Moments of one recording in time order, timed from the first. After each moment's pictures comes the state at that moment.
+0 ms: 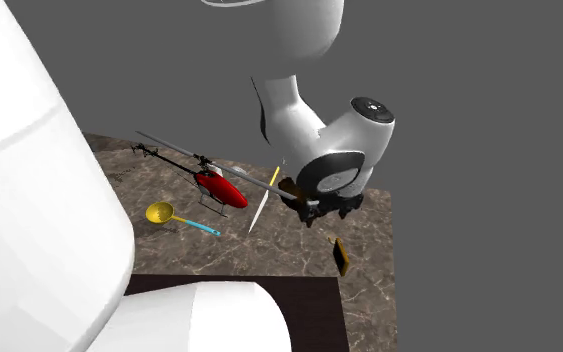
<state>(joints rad) 0.22 0.07 -0.76 -2.68 0.62 2.78 -1.42</state>
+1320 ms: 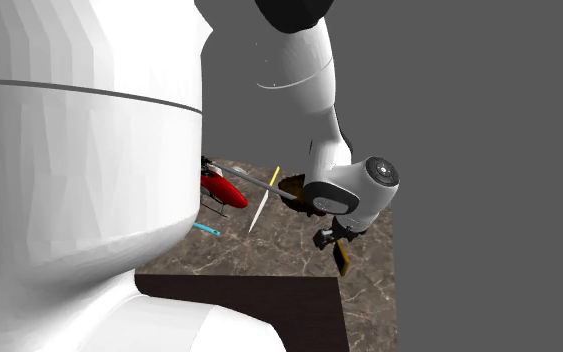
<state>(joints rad) -0.10 0.58 -0.44 -2.36 1.35 2.72 -2.09</state>
